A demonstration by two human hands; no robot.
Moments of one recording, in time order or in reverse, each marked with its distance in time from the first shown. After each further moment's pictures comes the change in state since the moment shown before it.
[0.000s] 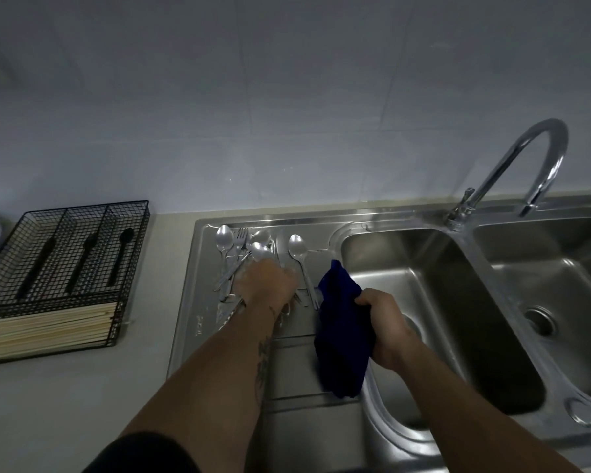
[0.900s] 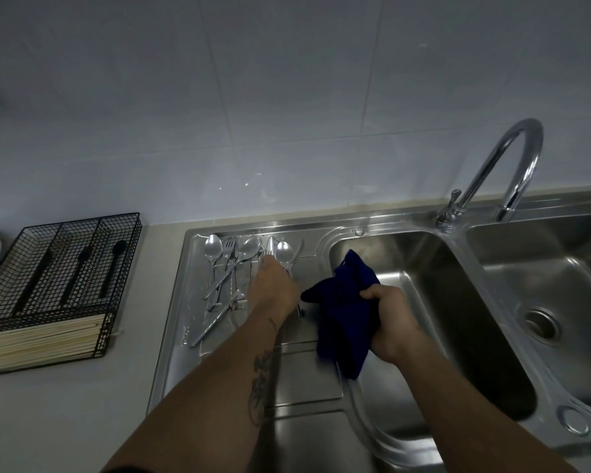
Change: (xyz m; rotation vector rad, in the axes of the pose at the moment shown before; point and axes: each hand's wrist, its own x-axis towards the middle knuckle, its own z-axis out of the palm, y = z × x) left_hand -0.014 0.036 0.015 -0.123 0.016 0.015; right_hand 0.005 -0.025 -0.029 0.242 0.081 -0.021
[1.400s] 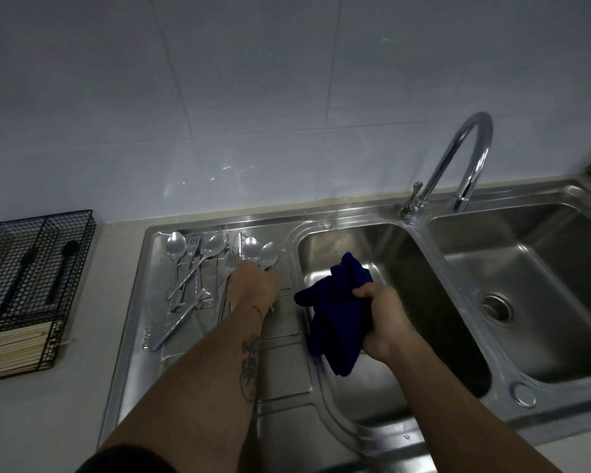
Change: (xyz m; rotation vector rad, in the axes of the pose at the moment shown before) left_hand 0.004 0.015 0.023 -0.070 -0.085 -0.150; right_hand -0.013 -0.012 -0.034 0.015 0.047 -0.013
